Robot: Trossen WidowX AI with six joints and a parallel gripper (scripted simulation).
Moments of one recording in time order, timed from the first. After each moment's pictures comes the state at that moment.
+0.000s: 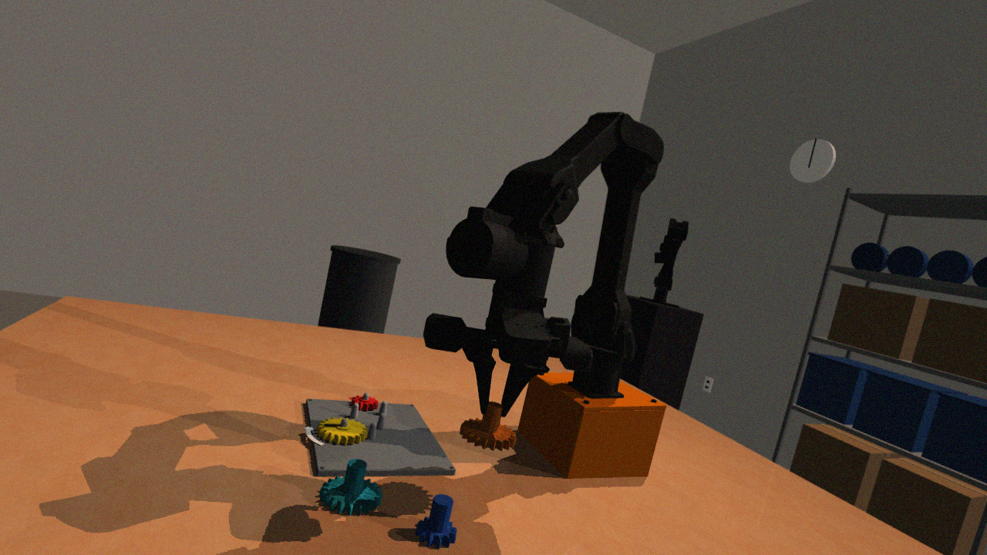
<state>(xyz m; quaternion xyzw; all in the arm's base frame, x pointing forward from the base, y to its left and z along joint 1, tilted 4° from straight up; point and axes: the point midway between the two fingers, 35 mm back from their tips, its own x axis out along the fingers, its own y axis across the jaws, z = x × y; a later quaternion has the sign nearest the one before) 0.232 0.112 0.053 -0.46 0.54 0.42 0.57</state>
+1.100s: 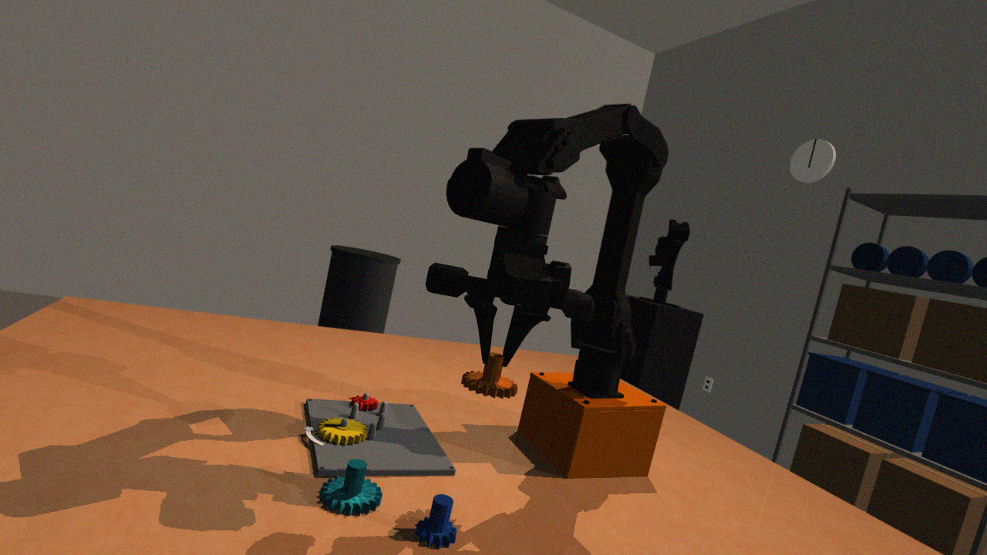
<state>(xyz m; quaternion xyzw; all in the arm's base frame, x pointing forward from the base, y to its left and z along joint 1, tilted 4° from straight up) 0.233 0.101 0.109 -0.46 0.54 0.41 0.57</state>
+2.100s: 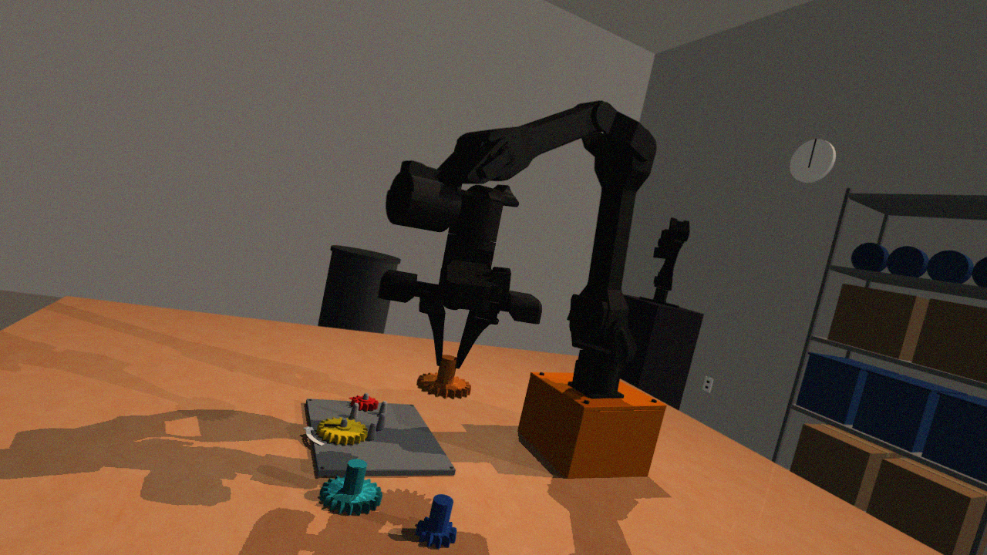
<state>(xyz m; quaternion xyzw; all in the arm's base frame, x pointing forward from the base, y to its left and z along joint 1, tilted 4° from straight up) 0.274 0.057 0.093 -0.44 0.55 0.41 0.58</state>
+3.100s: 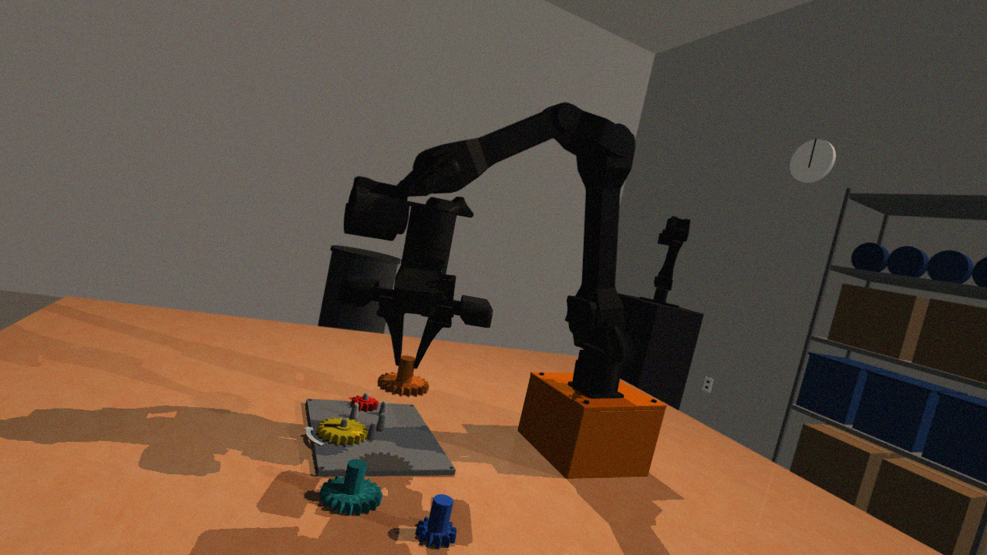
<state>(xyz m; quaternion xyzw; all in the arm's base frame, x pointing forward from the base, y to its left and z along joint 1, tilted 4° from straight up) 0.307 -0.003 0.075 -0.43 0.57 0.39 0.59</state>
